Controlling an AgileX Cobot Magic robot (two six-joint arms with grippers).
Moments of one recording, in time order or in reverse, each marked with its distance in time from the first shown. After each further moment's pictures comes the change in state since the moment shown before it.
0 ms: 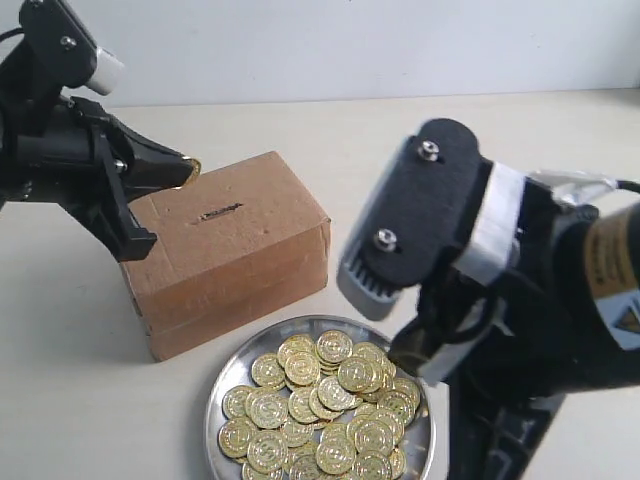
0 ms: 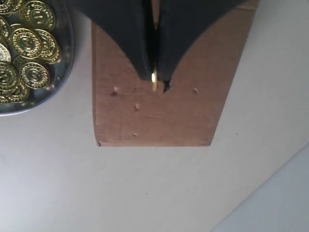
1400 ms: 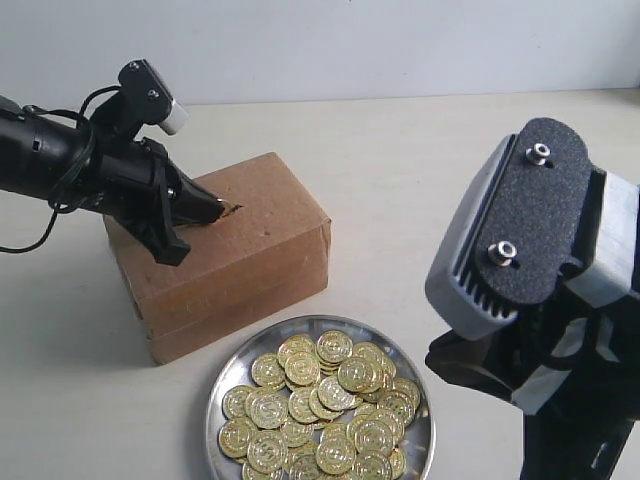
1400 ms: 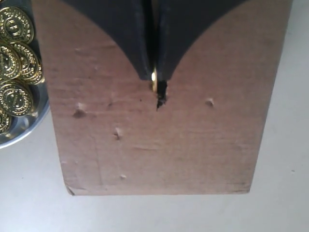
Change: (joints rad) left arm 0.087 0.352 -0.162 -0.008 0.160 0.101; right arm 0.000 -0.139 0.075 0.000 -0.019 0.008
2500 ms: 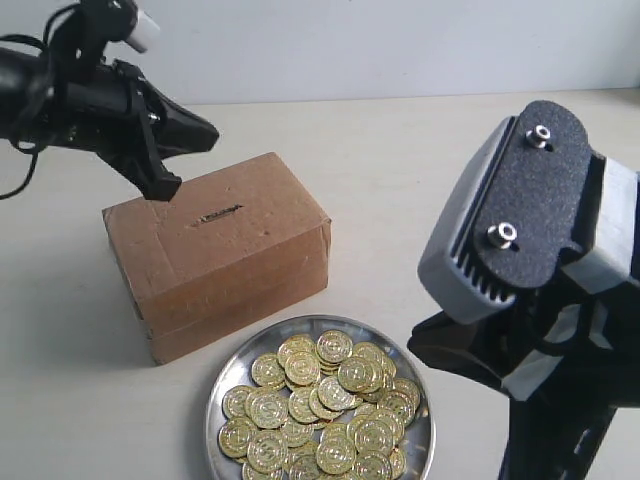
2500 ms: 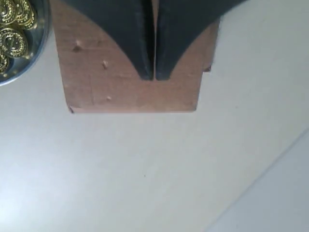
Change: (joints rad) left arm 0.000 -0.157 -0.049 -0.013 0.000 -0.044; right arm 0.000 0.000 0.000 0.000 -0.068 -0.008
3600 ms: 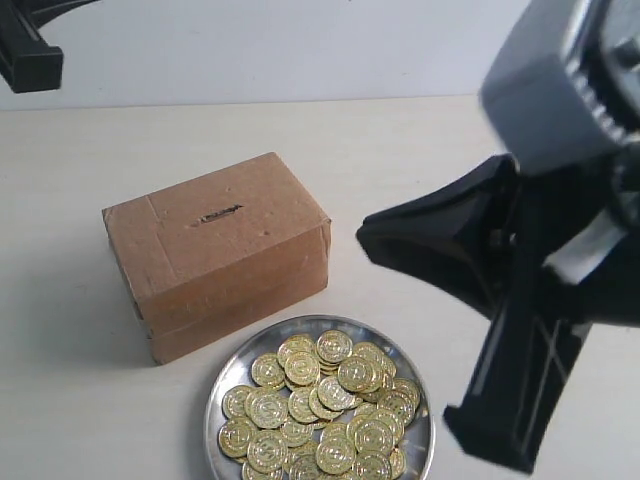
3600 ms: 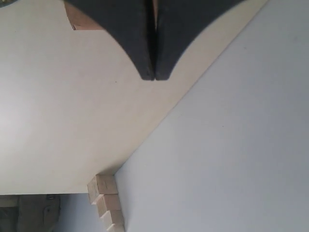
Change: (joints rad) left arm 0.000 -0.427 0.019 0.004 0.000 -0.082; right arm -0.036 -0.072 0.000 0.039 -0.275 0.000
